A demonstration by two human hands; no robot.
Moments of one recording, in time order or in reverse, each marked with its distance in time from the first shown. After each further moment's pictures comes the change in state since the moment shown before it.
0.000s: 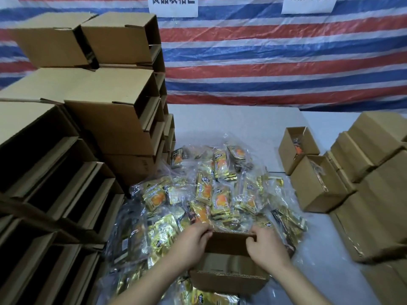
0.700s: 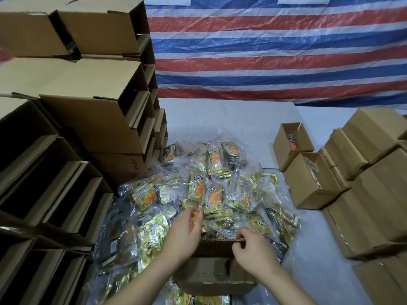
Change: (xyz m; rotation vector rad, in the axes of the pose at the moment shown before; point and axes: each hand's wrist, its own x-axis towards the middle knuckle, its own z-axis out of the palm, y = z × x) left_hand 0.022 -0.003 0.010 -0.122 0.194 -0.180; right_hand 0.010 0.011 0.022 0.022 0.018 -0.110
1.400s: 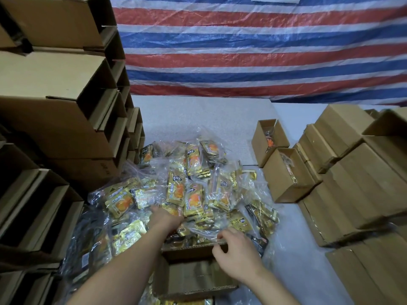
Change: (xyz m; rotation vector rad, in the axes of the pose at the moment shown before) left_hand 0.090 -0.019 0.034 0.037 -0.186 -0.722; right_hand -0.006 0.004 -0.006 -0.014 -0.032 -0.062
